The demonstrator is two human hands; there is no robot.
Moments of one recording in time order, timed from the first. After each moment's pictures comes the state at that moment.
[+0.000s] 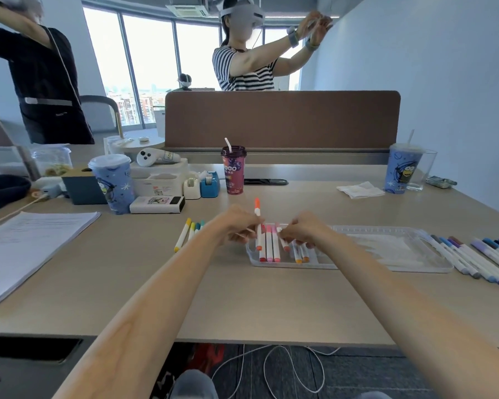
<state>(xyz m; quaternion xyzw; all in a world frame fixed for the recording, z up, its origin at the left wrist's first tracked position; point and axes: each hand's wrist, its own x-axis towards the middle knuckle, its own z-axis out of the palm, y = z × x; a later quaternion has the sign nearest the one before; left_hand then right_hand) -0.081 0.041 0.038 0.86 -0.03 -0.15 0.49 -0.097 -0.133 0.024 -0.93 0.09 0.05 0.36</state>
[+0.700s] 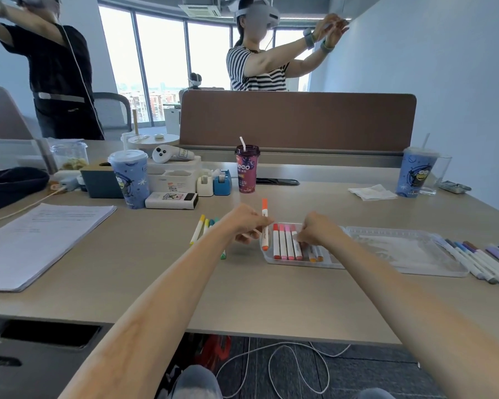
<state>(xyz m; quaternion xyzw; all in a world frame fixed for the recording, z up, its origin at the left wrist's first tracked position) -0.094 0.060 0.040 0.88 -0.04 -0.12 0.46 -0.085 -0.125 0.013 -0.98 0.08 0.02 0.18</state>
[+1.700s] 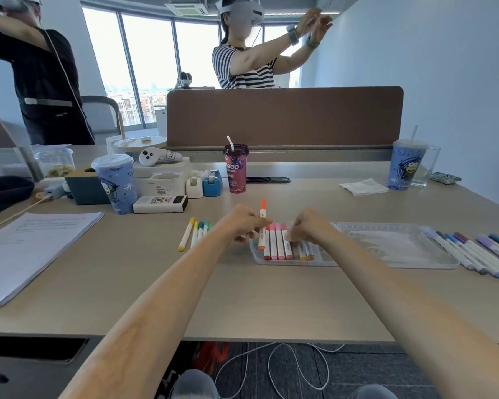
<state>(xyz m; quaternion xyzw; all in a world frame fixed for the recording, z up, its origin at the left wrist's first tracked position) -0.086 0.037 0.036 0.90 -0.05 -0.11 0.42 -0.079 -0.132 0.012 -0.96 0.10 0.02 0.25</state>
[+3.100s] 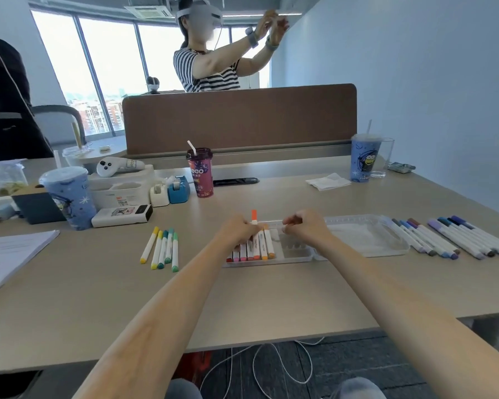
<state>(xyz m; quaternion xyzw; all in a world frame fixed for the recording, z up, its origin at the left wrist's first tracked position) -0.076 -0.027 0.008 0.91 -0.08 -0.10 0.39 -0.108 -0.209 -0.007 -0.88 0.06 -0.10 0.46</state>
